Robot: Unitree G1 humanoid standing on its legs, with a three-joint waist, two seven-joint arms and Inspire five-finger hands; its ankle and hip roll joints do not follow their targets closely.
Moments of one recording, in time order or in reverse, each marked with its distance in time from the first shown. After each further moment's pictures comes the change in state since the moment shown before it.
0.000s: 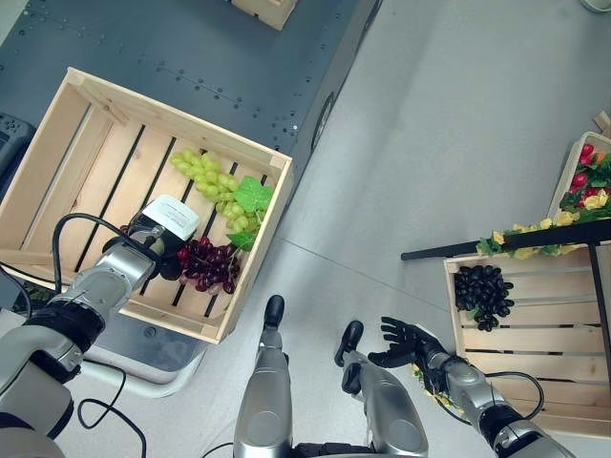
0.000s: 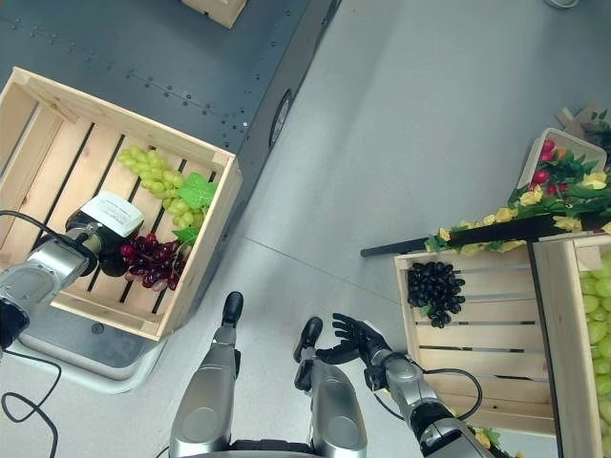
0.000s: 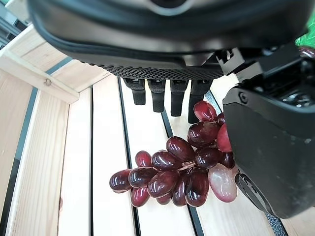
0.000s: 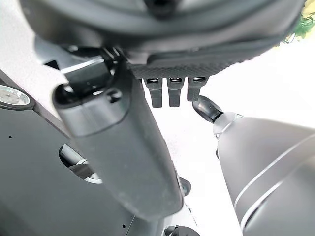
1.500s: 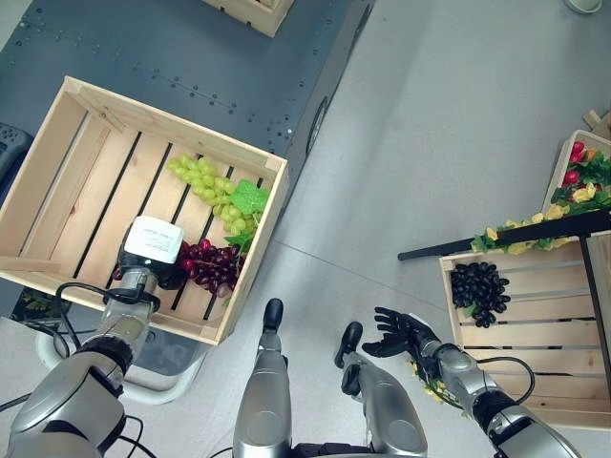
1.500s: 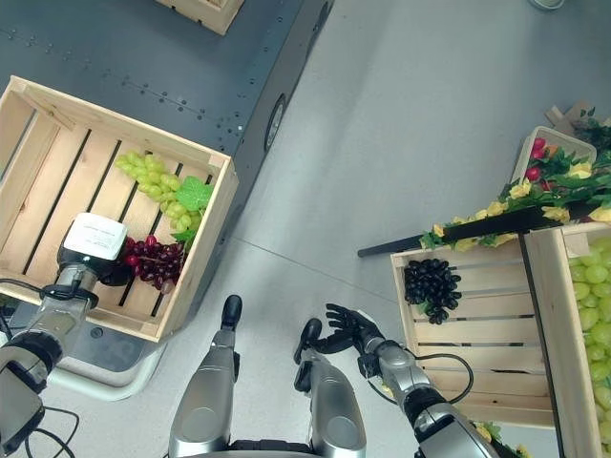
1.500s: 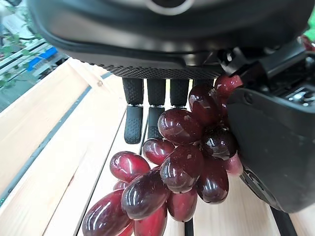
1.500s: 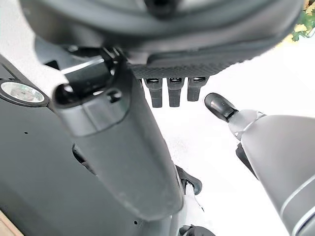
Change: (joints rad) left arm 0.157 -0.232 0.099 0.398 -0.180 0.169 0.688; right arm -0.057 0.008 0.037 -0.017 0.027 0.023 -0.009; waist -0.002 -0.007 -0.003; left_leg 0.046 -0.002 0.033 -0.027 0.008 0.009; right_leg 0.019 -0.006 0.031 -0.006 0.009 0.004
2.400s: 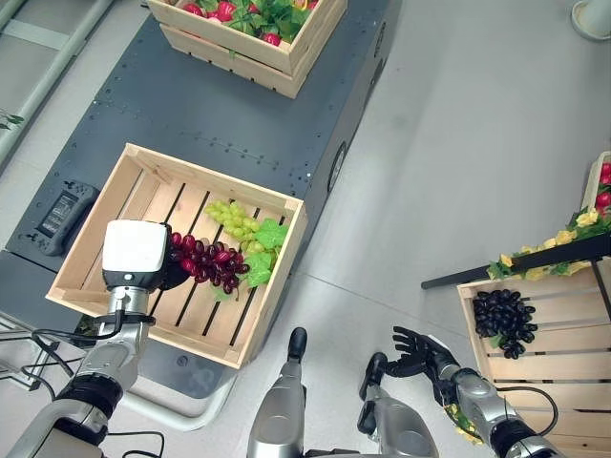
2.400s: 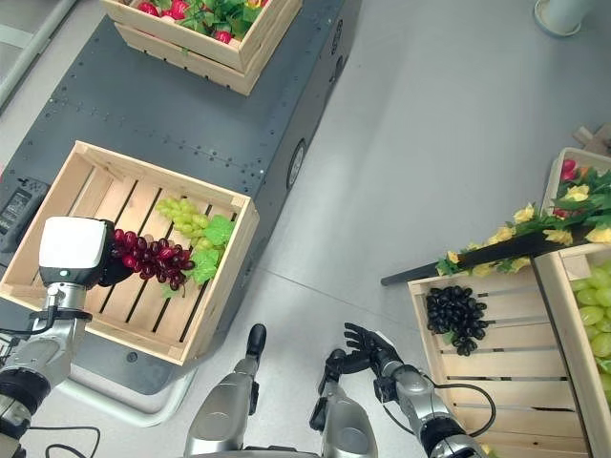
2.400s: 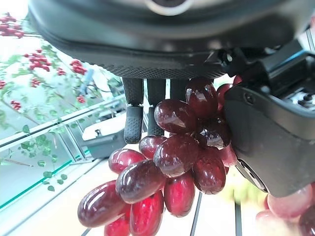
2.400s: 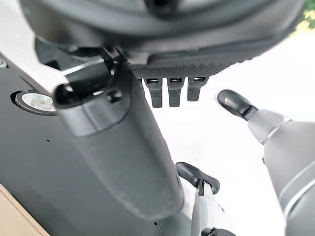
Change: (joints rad) left arm 0.282 0.009 0.358 -0.378 -0.071 -0.055 0.159; right arm 0.166 -0.037 -0.096 -0.055 -0.037 0.003 -0.016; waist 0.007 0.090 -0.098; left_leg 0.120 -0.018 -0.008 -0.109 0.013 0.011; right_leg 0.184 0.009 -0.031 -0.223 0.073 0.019
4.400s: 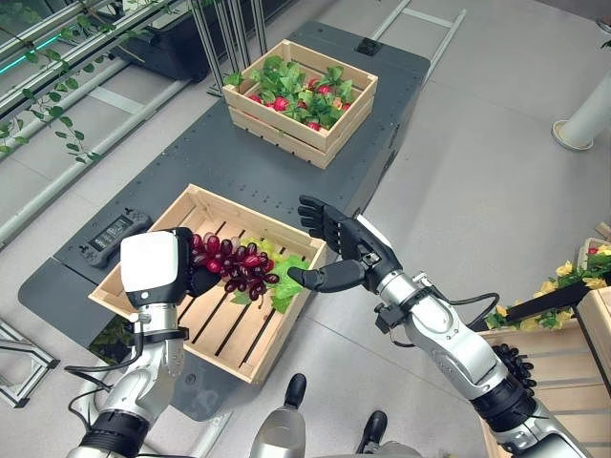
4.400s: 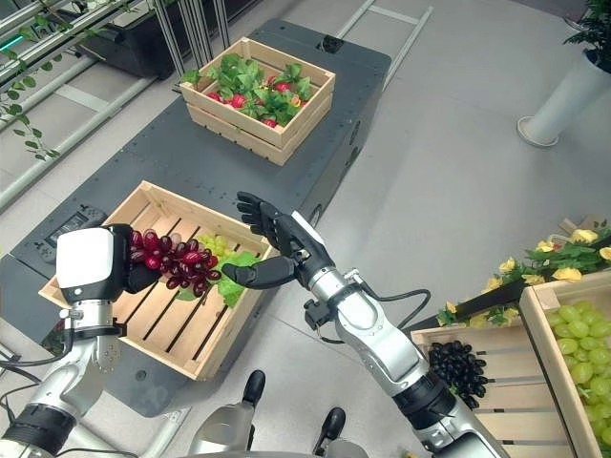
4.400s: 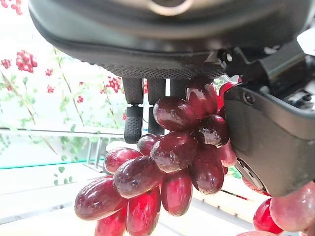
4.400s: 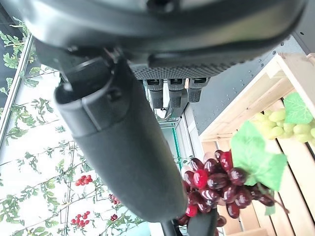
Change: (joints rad) left arm 0.210 -0.186 0.137 -0.365 -0.111 -0.027 -0.067; right arm -0.163 -0.028 0.150 -1.091 0.075 0.223 -0.208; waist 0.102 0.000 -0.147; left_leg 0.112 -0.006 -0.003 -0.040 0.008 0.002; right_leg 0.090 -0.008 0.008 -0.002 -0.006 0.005
